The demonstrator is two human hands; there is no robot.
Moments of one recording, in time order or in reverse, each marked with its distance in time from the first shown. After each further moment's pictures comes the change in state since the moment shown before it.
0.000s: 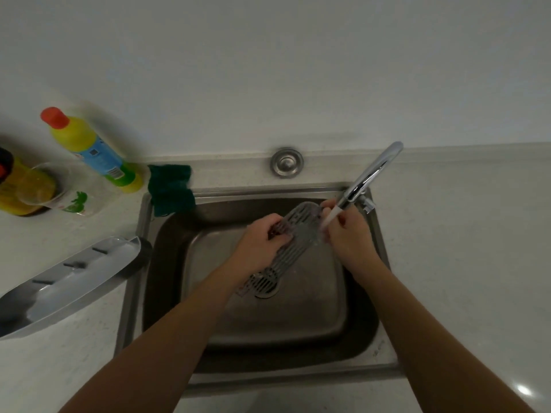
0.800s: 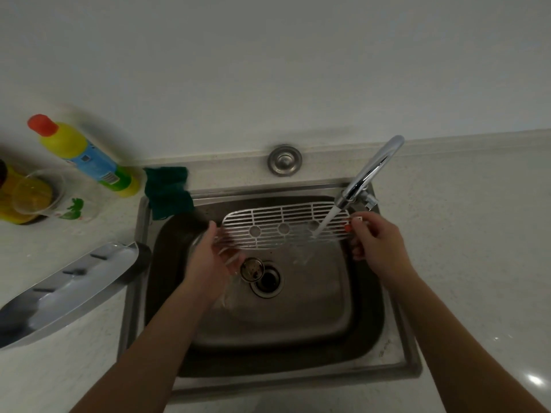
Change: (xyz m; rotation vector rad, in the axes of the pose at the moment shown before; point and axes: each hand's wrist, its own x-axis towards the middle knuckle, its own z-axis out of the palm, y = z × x) left_hand -0.033 -0.044 -0.039 -1.116 0.285 -0.549; right_hand -0.005 0.037 -0.043 0.036 0.029 0.105
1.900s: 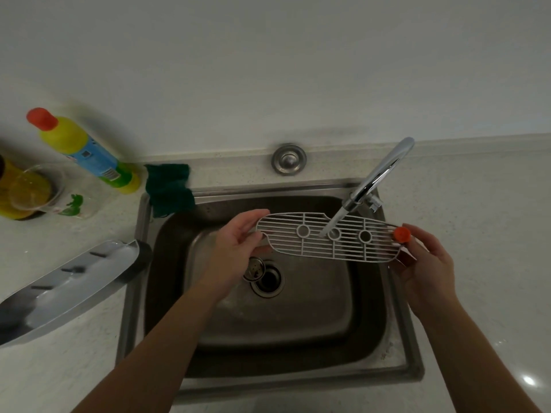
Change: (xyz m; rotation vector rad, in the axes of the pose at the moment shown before) left_hand -0.009 0.000 0.028 0.516 -0.306 0.460; right_hand -0.010 0.045 -0.040 0.724 0.286 0.281
